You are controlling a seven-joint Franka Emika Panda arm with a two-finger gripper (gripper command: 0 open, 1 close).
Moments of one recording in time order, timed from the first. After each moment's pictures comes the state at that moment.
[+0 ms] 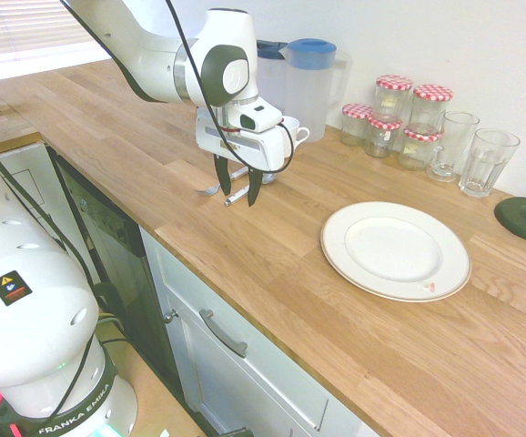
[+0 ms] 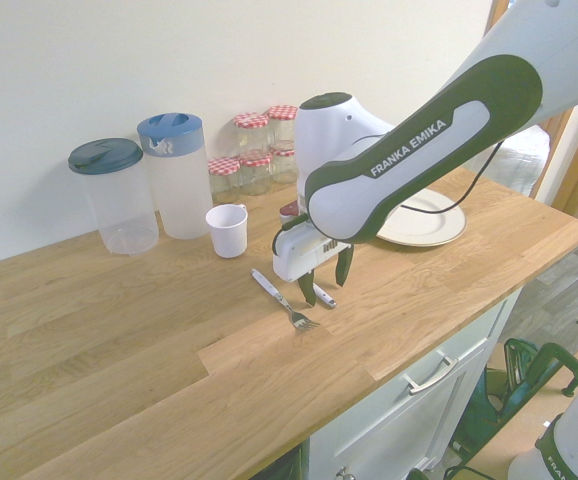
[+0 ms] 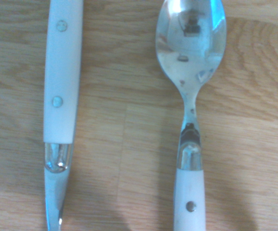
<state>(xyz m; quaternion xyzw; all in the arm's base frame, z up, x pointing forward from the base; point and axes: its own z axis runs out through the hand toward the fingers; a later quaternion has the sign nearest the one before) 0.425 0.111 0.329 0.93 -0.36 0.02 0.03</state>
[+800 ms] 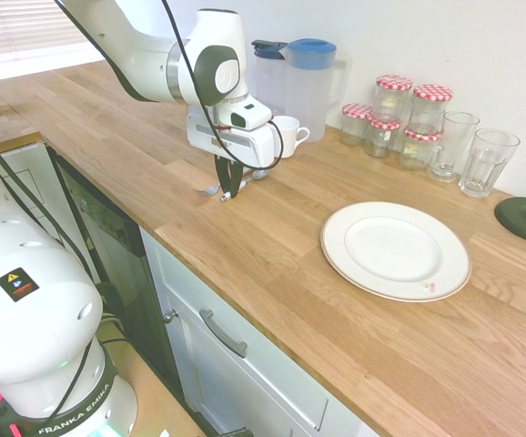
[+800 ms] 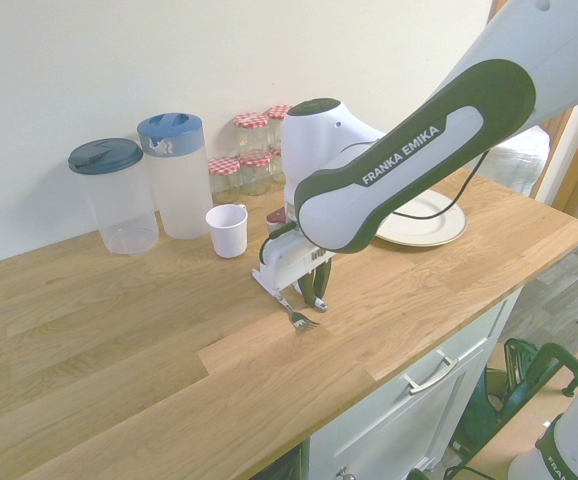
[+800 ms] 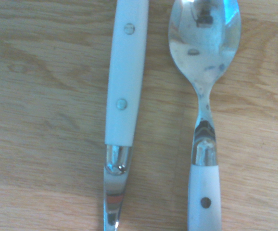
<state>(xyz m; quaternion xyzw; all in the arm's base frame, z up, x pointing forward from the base) 0.425 0.133 0.327 0.94 -0.34 0.03 0.02</state>
